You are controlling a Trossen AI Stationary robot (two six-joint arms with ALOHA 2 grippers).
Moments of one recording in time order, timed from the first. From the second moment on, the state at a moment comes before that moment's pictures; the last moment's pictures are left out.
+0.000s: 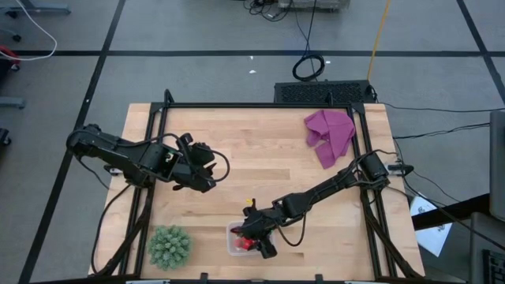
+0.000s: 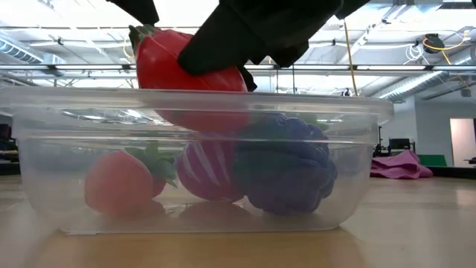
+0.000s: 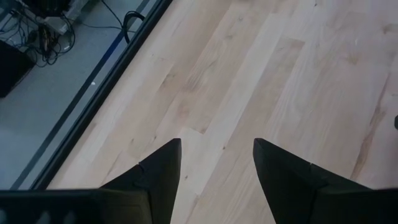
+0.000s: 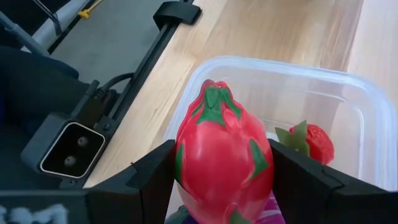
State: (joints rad) left arm -0.31 1.36 1.40 -1.18 -0.64 -0.60; right arm 0.39 2.06 1.39 -0.08 -0.20 0.14
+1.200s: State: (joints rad) left arm -0.31 1.36 1.40 -1.16 -0.64 -0.58; right arm 0.38 2.06 1.39 -0.09 -0.24 0.12
